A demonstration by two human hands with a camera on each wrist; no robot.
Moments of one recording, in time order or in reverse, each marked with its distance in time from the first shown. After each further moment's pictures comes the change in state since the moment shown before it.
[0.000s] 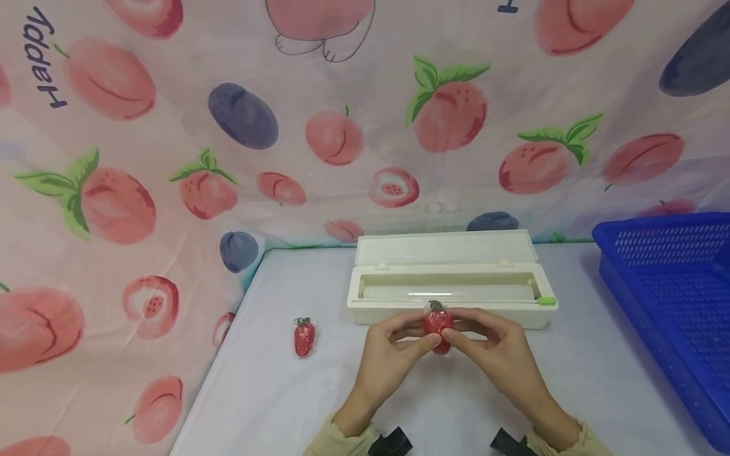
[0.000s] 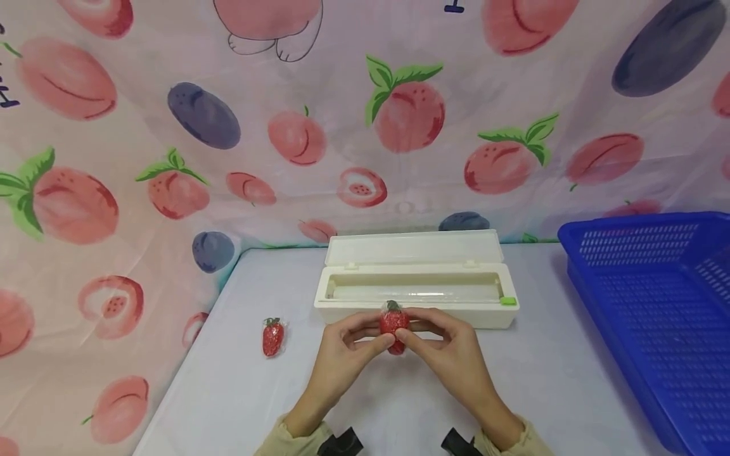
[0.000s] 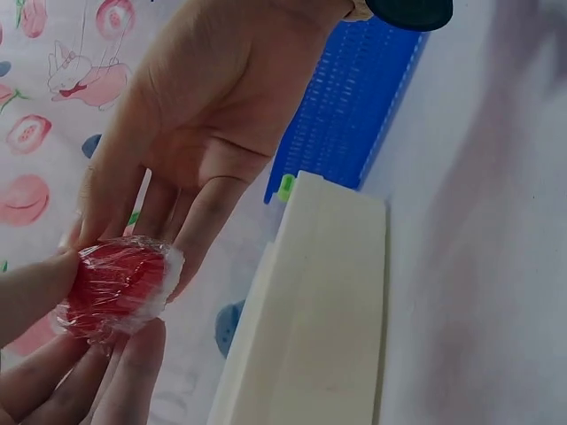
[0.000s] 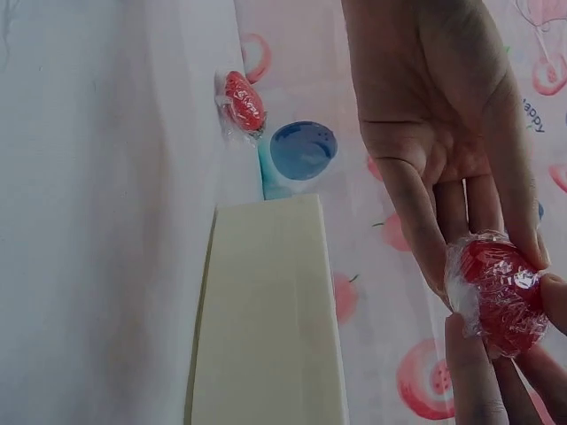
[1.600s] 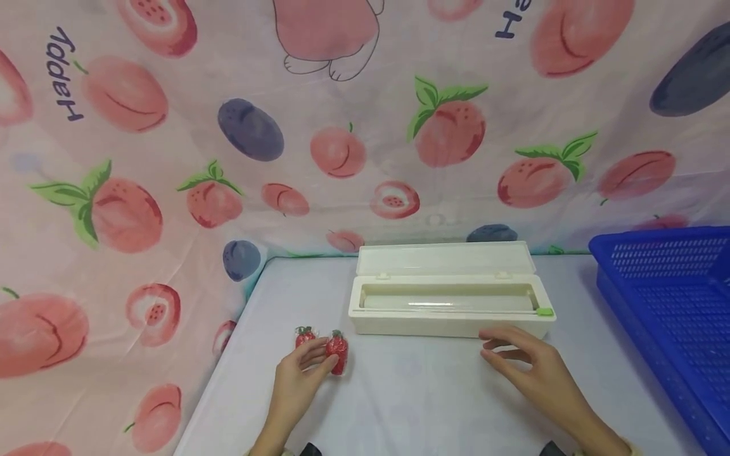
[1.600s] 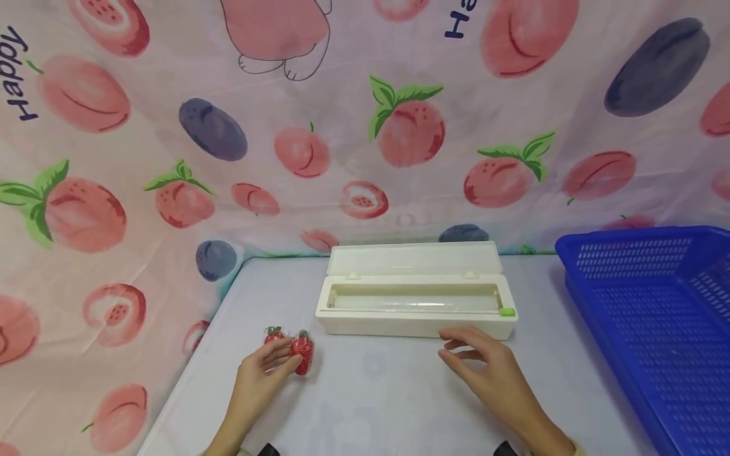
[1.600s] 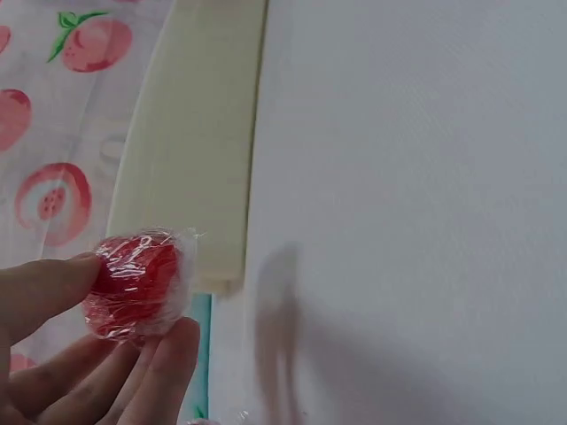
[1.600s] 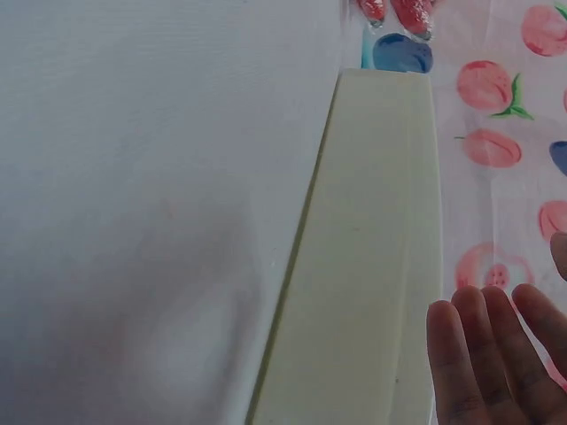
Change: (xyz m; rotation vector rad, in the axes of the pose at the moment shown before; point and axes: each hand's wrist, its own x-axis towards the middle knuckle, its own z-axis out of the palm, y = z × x) left_hand -0.047 -0.042 -0.125 0.428 0.347 -0.145; right_hand -0.017 0.030 -0.046 -0.342 0.011 -0.156
